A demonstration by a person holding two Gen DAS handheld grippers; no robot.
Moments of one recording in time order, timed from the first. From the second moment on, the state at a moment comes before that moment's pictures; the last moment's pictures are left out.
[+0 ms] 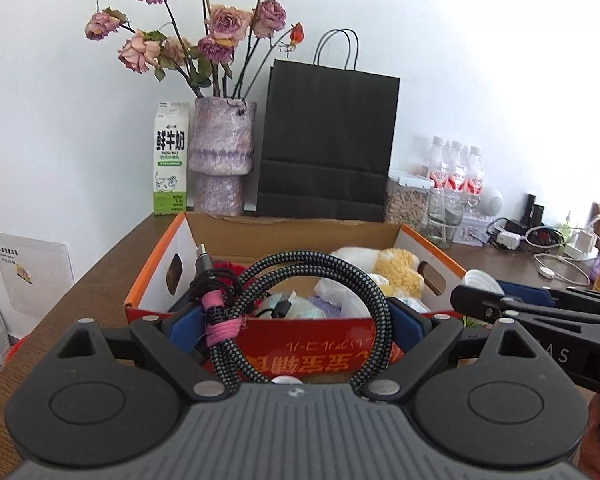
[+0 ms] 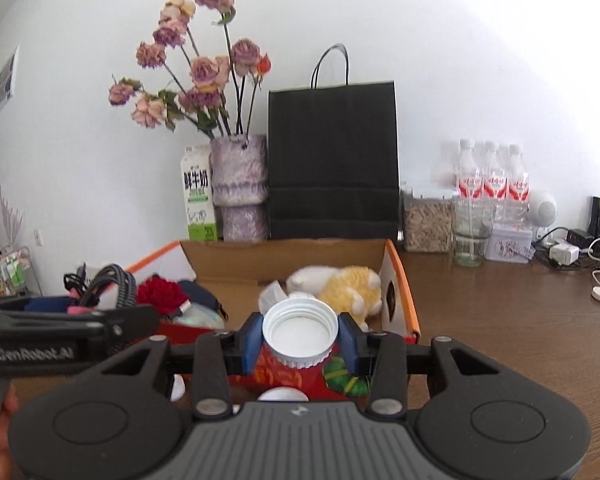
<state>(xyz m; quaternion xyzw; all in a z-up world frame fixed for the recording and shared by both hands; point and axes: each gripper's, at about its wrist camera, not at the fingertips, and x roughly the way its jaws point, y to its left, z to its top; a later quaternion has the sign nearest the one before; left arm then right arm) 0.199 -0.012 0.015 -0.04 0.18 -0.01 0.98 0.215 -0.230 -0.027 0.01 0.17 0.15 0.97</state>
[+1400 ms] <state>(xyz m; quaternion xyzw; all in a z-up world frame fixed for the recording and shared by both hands) 0.271 -0.015 0.019 -0.02 0.10 0.13 0.99 0.290 -0.206 -0.036 0.03 0.14 0.11 0.98</state>
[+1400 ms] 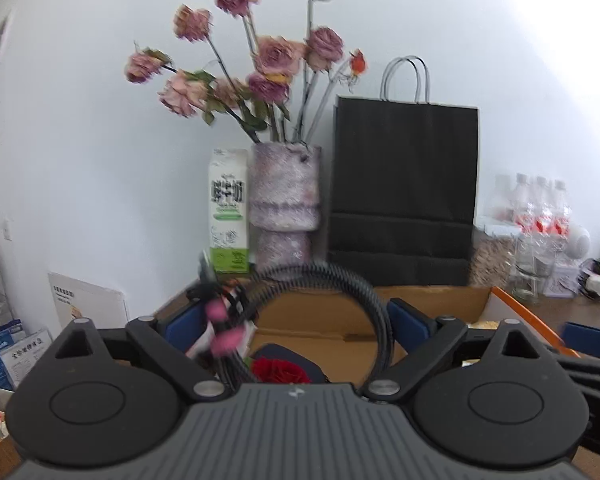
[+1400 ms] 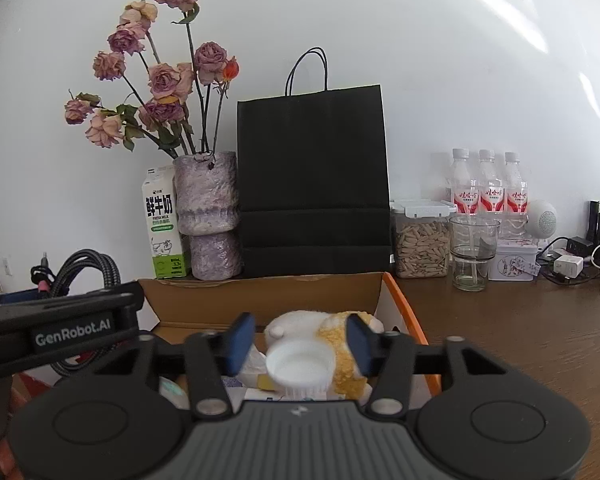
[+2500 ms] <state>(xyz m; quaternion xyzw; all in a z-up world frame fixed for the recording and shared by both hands) 0.252 -0.006 0.012 -0.04 0.10 0.12 0.99 0.256 -0.211 -0.024 0.02 0.10 0.11 0.99</state>
